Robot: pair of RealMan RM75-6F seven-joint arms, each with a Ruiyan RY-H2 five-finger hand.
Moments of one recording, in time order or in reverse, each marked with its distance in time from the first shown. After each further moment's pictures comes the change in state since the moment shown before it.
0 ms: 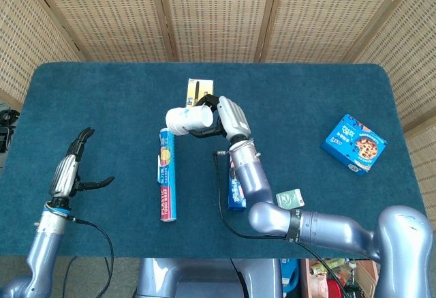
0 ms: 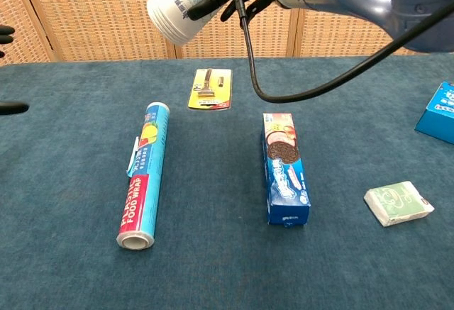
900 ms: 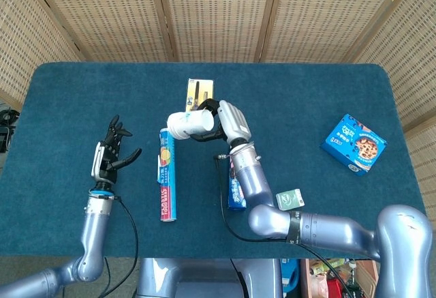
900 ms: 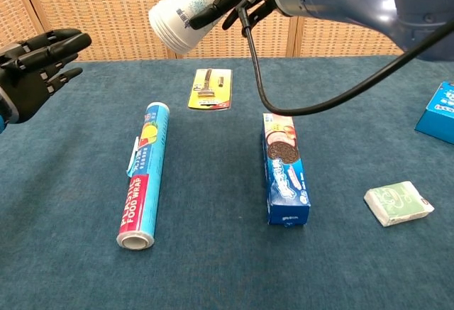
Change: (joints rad) left arm -0.102 -0.323 -0.204 0.097 -0.144 -0.071 -0.520; right arm 0.005 0.008 -0.033 -0.024 0.017 0.020 0.008
